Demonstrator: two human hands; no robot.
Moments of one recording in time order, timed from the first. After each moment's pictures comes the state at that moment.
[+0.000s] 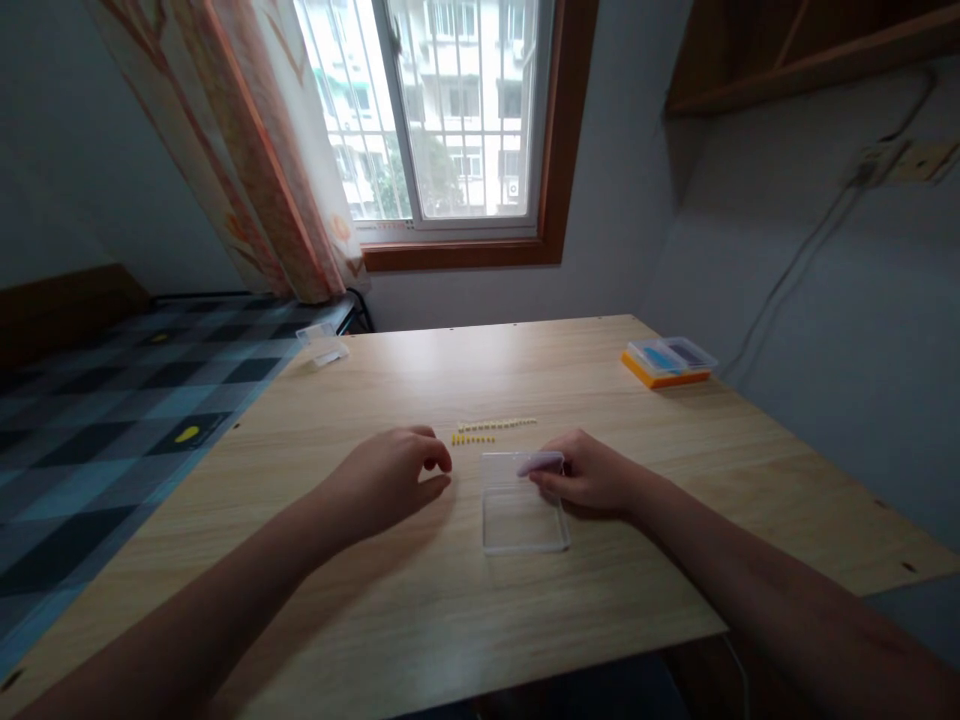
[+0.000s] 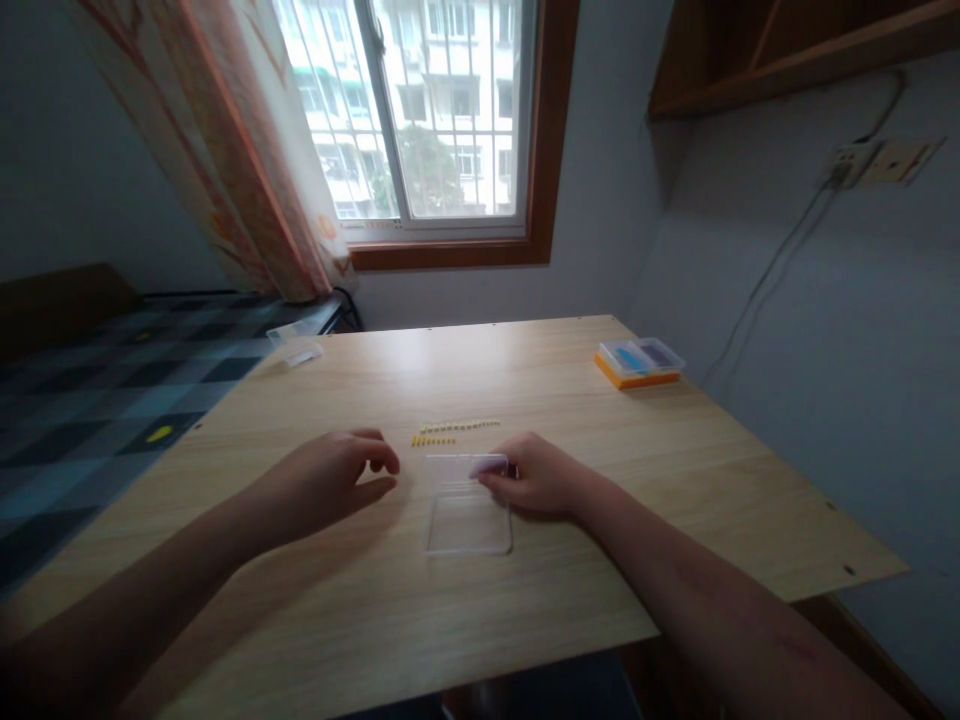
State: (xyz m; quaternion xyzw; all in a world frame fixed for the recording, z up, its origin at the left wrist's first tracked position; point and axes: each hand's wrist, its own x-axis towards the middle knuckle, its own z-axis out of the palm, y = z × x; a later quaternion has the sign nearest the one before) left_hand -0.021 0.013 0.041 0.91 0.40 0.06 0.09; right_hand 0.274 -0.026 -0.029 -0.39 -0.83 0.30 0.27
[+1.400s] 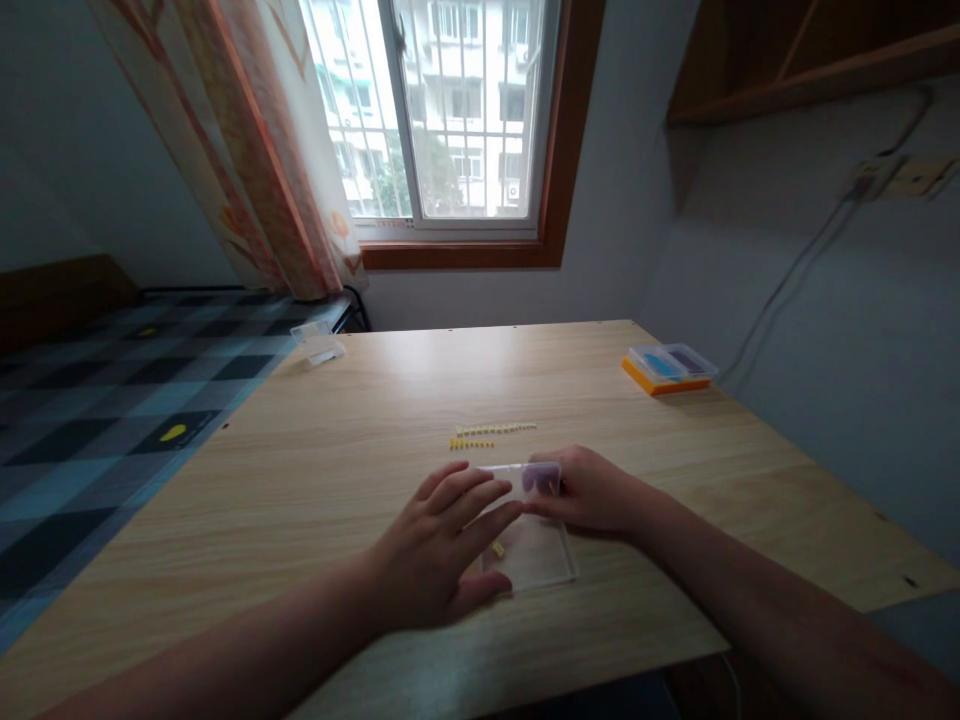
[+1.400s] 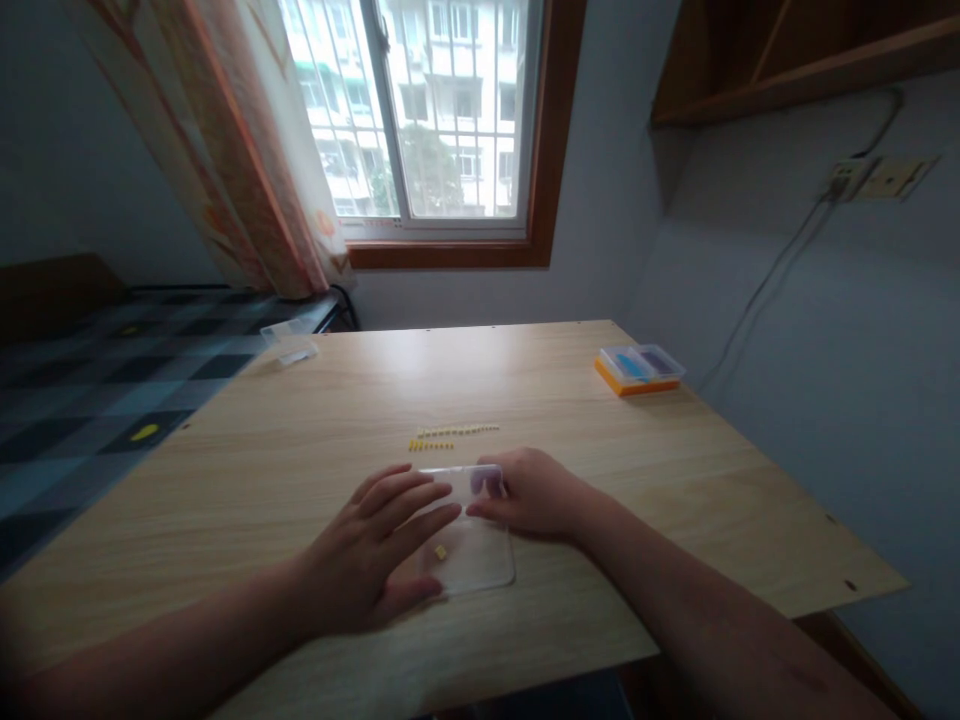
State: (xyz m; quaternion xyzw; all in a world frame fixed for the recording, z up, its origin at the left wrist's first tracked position) left_hand -0.007 -0.031 -0.022 0.95 0.12 0.26 -0.06; right_hand 0.263 -0.036 -0.020 -0.45 -0.83 0.26 0.23
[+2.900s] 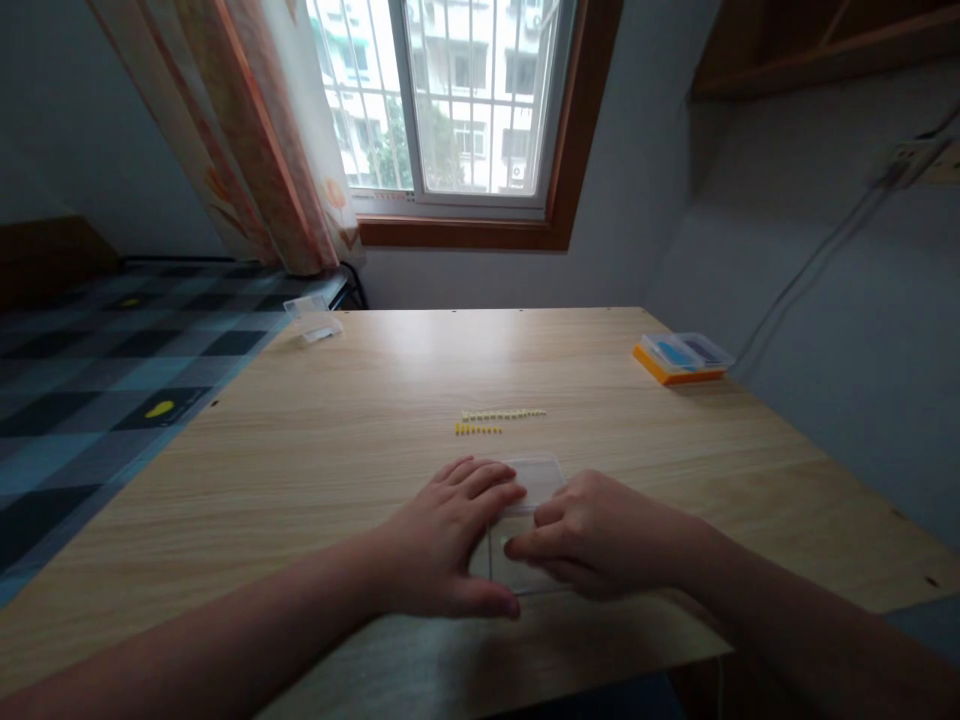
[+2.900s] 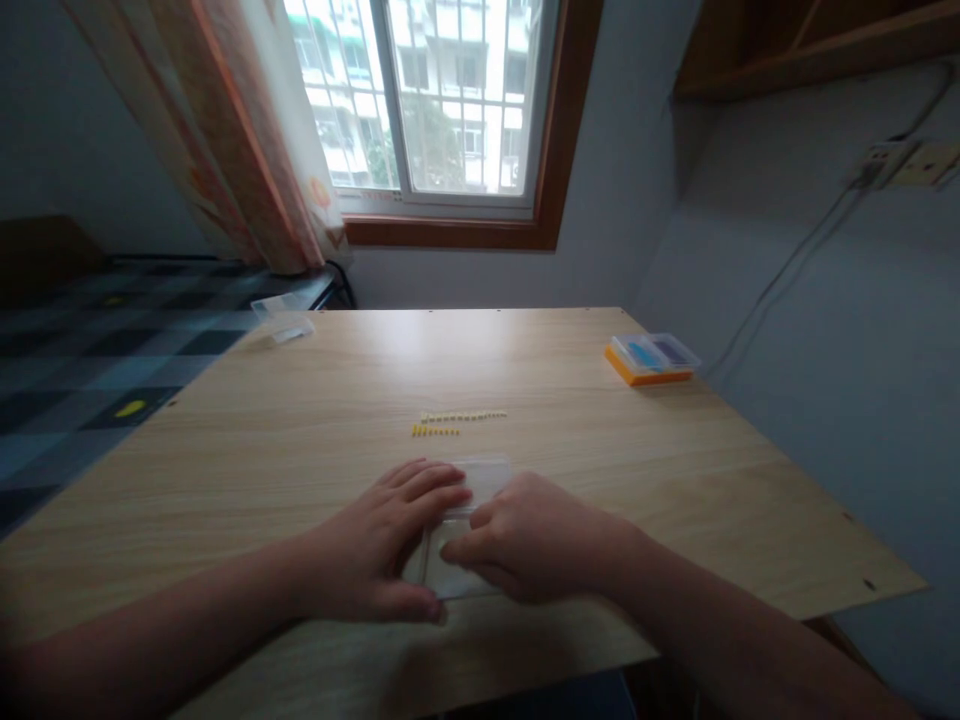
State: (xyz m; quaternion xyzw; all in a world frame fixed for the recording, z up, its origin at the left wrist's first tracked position) left_hand -0.002 -0.021 -0.012 0.96 0.19 0.11 0.18; right_hand 0.241 -0.074 -0.001 -0.29 -0.95 0.07 0.06
